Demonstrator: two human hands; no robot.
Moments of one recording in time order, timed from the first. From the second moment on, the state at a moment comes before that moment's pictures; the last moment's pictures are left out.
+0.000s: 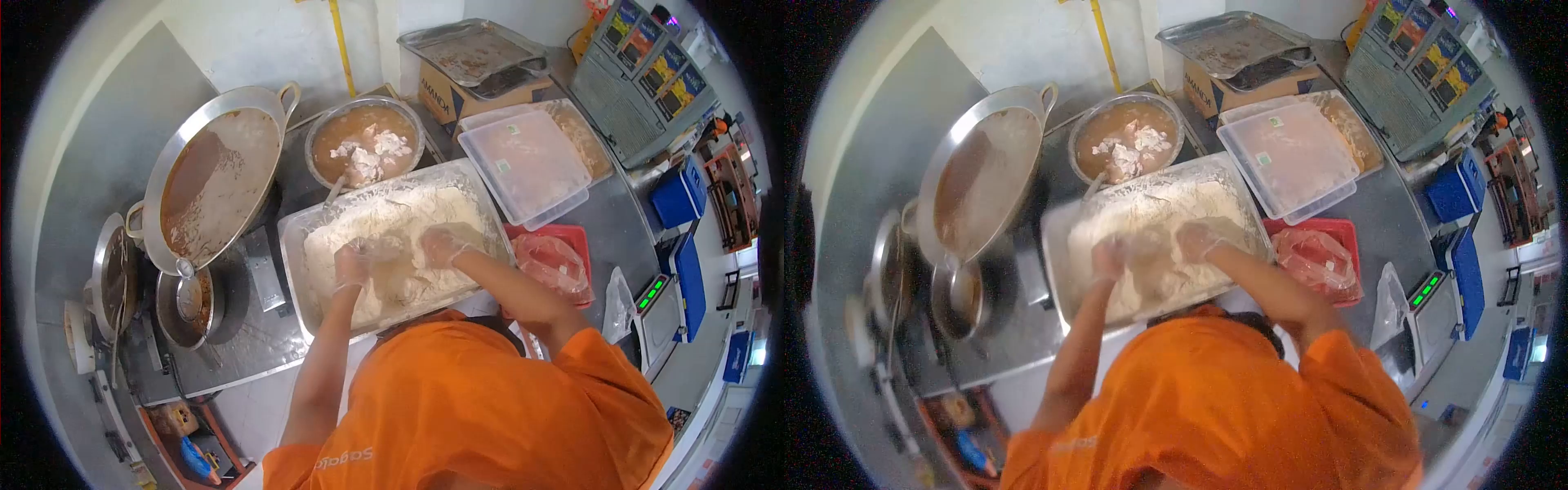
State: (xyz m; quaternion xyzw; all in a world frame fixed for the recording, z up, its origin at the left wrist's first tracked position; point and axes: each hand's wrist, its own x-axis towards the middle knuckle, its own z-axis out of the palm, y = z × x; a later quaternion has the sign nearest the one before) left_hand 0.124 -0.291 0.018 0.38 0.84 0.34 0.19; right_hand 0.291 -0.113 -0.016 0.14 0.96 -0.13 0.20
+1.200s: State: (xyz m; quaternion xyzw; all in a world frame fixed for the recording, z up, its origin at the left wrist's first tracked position) left_hand 0.173 -0.266 0.107 0.61 0.62 0.14 0.48; right_hand 0.187 -0.005 0.094 0.23 0.88 -0.30 -0.31
